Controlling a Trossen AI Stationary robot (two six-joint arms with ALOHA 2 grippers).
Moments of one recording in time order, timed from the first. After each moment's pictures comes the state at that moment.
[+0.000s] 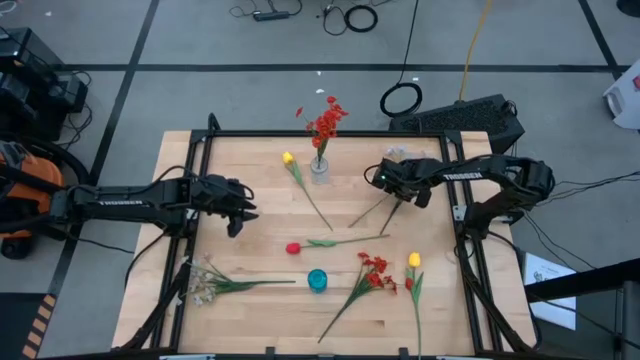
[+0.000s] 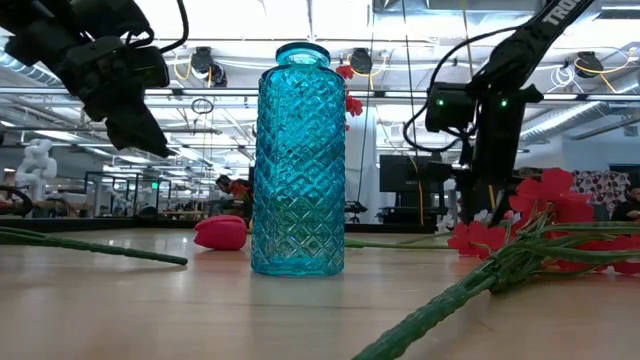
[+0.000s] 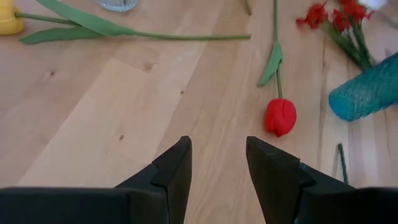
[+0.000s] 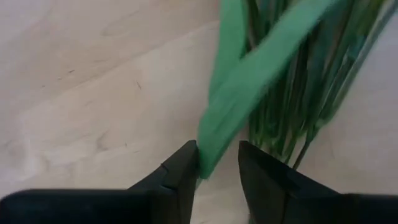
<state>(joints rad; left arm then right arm) 0.16 0.69 0.41 -0.42 0.09 -0.31 -0.42 1.50 0.72 -0.56 0.17 1.53</state>
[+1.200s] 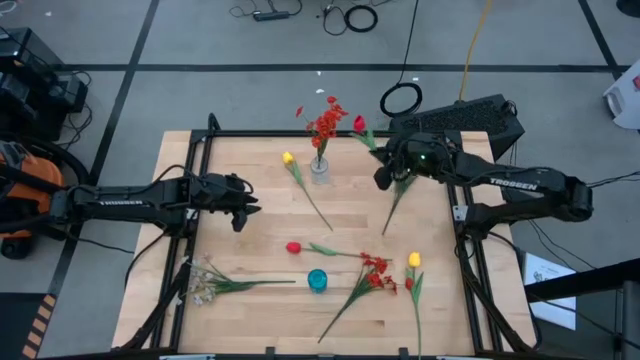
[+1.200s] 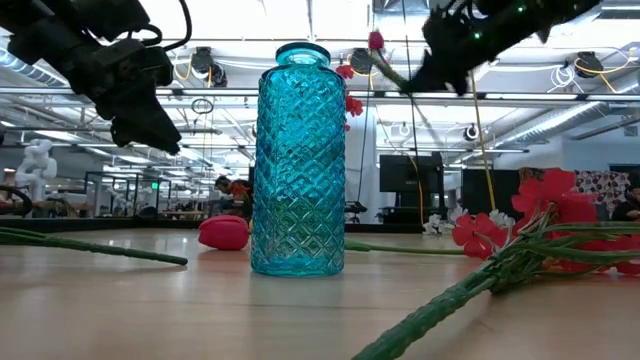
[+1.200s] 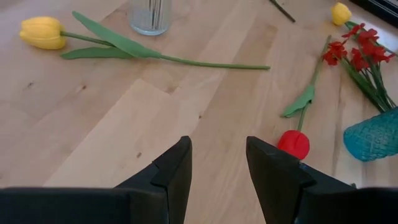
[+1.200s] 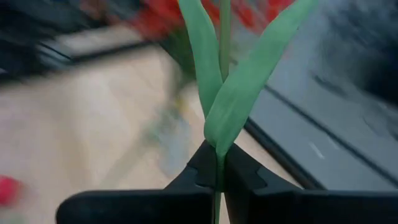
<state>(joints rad) 0.16 0.69 0.41 -0.37 -0.01 -0.39 -0.34 1.08 0.78 -0.04 0.15 0.05</state>
